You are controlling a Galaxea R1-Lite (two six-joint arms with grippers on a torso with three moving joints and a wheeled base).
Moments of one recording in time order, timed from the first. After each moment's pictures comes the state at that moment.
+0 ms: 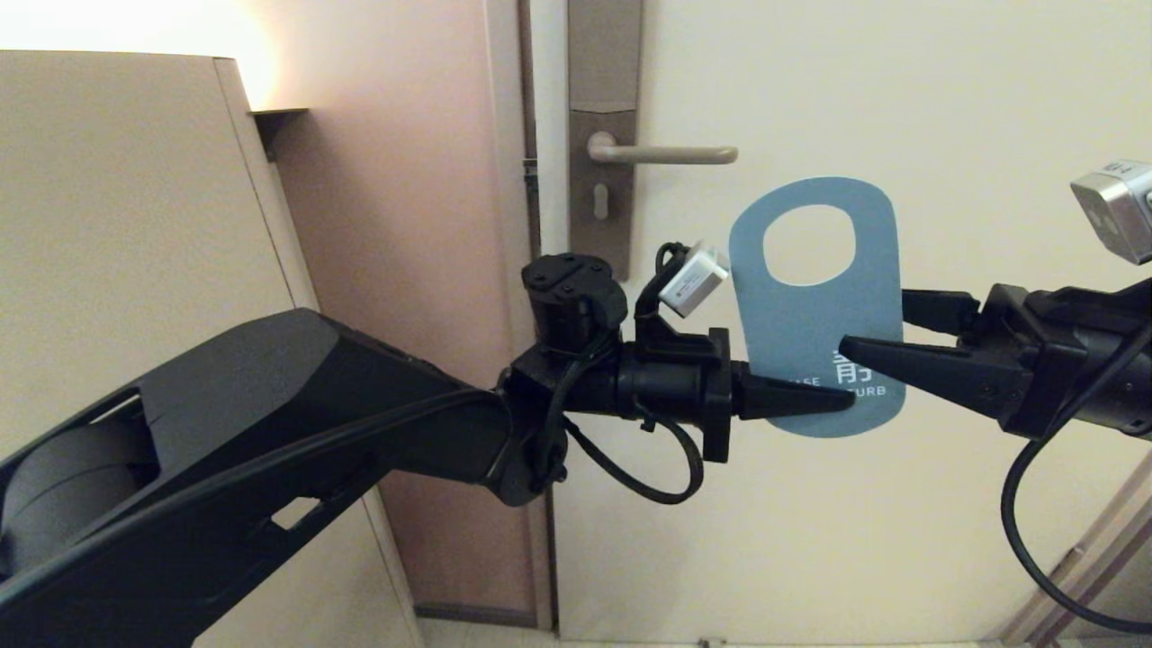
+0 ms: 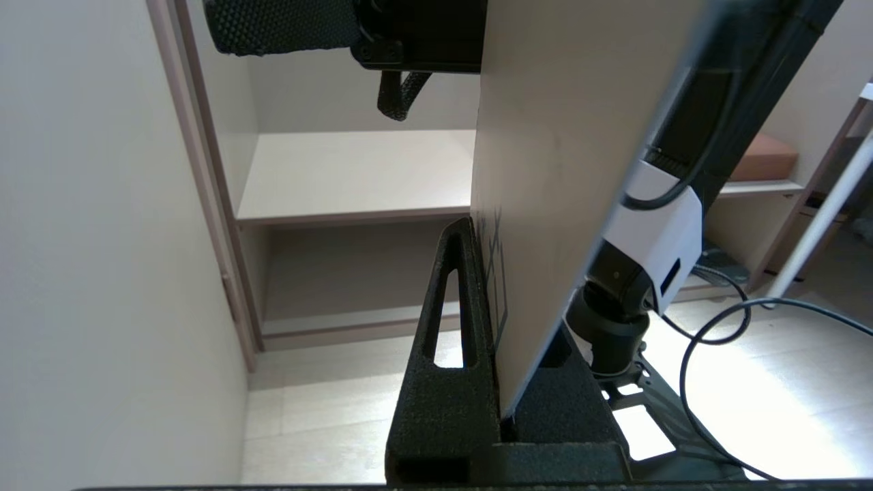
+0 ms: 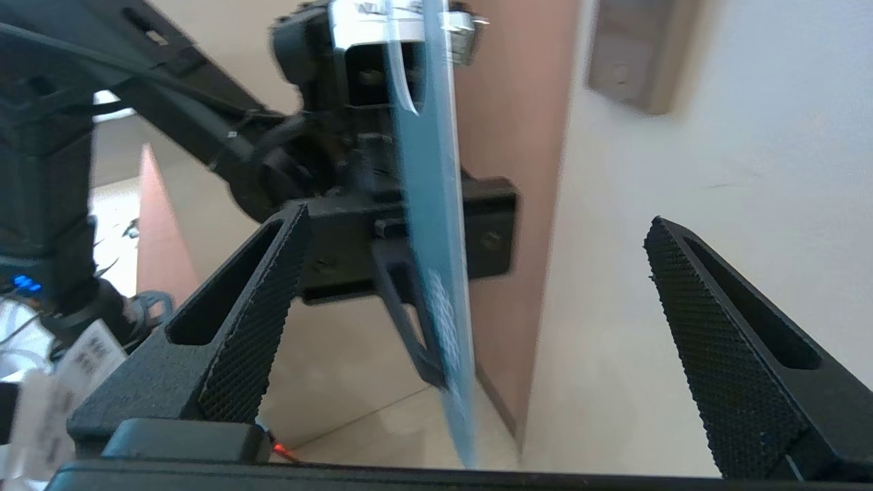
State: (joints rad) left arm -0.79 2.27 -1.44 -1.06 -1.08 -0.31; right arm 0.19 1.38 -0.69 -0.63 0.81 0.10
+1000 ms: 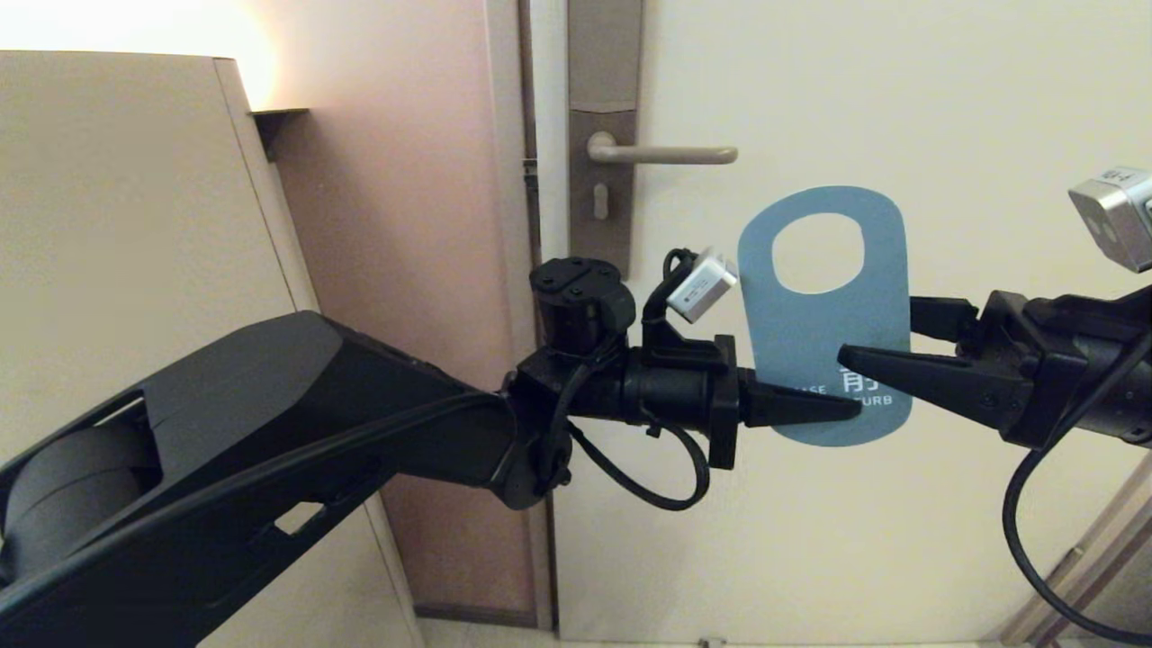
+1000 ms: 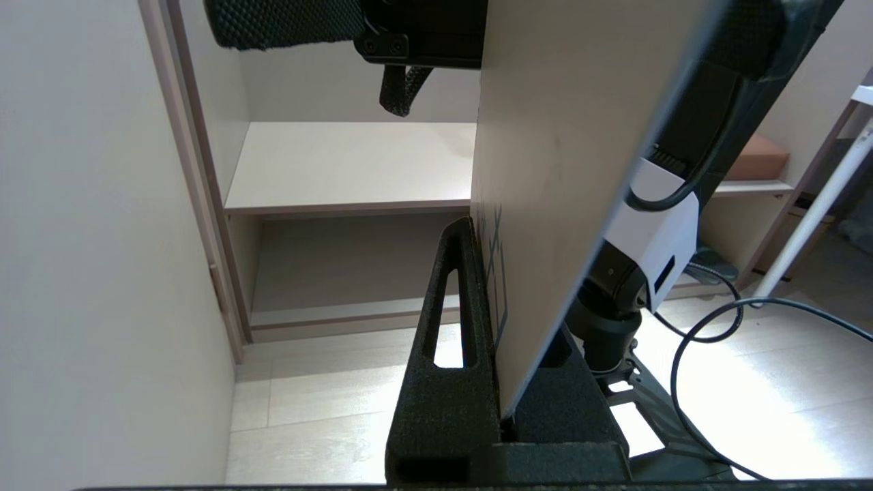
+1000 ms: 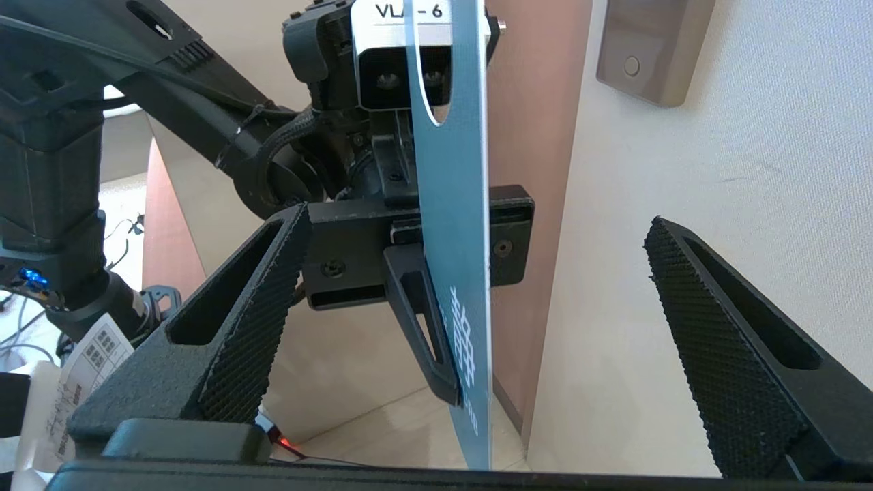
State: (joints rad) left arm -0.80 2.27 -1.44 -1.04 -1.08 -0.31; right arm 0.19 1.37 -0.68 -0.63 0.81 0.10
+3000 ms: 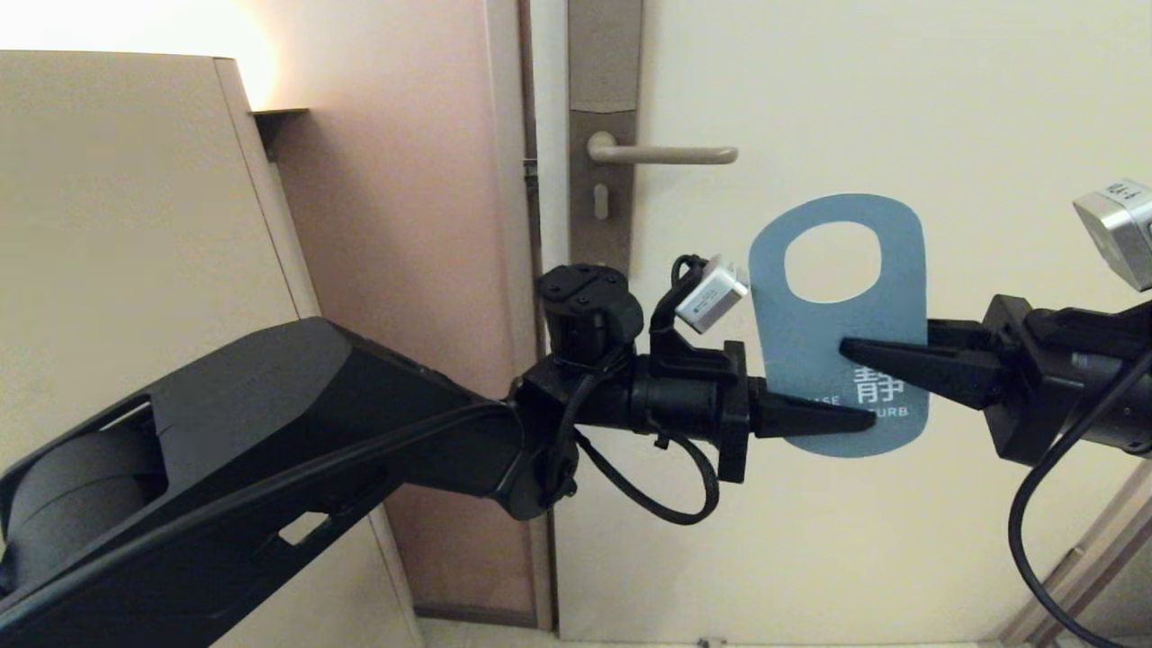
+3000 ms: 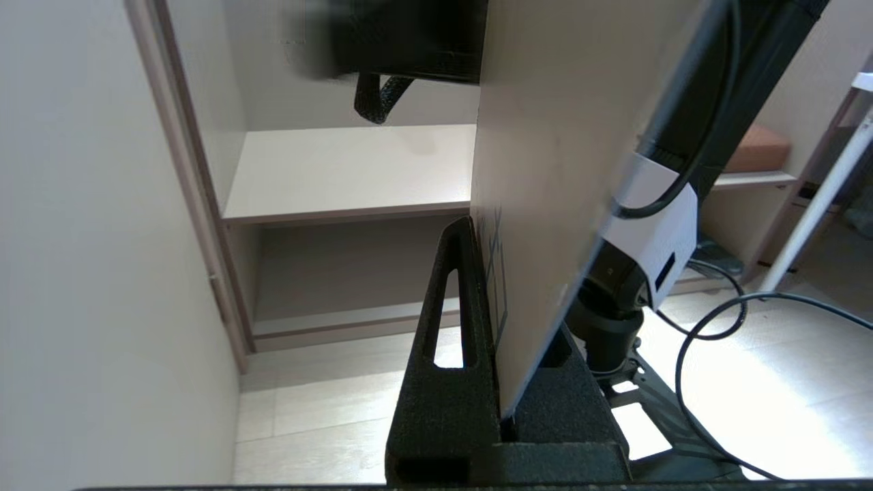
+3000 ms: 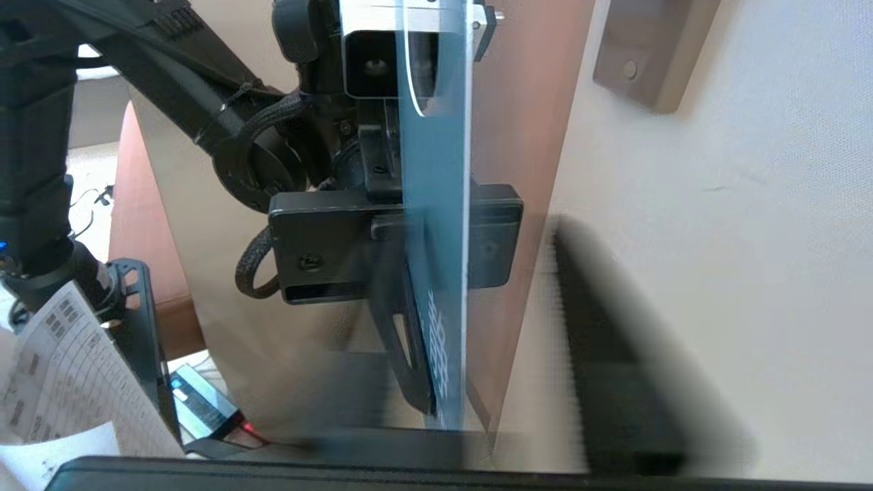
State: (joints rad) left arm -0.82 2.27 -1.42 -1.06 -1.07 -0.29; right arm 0.19 1.36 -0.65 -0.63 0.82 0.00
